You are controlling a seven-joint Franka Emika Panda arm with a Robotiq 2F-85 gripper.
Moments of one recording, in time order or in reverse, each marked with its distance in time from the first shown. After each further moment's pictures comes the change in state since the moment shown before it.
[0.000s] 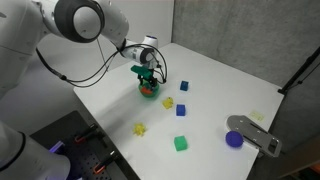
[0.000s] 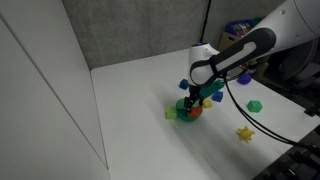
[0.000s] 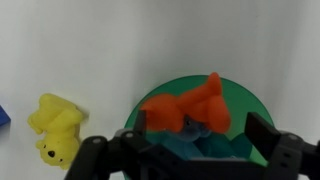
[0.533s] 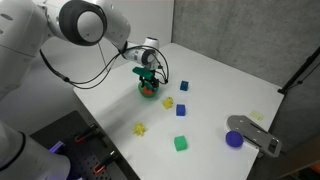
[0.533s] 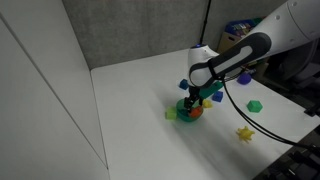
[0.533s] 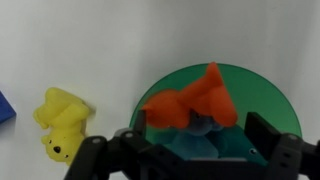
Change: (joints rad) arm 0.004 0.035 -0.014 0.037 -0.022 0.000 0.001
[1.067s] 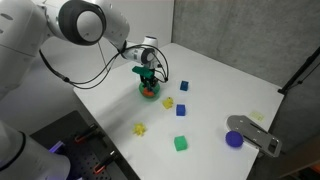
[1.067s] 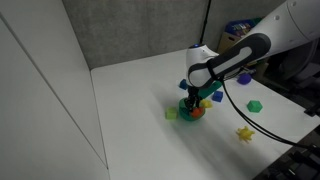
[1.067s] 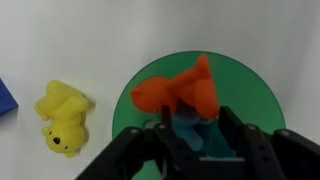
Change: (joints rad) arm 0.016 0.001 -0.006 0.012 -0.020 -0.004 0.006
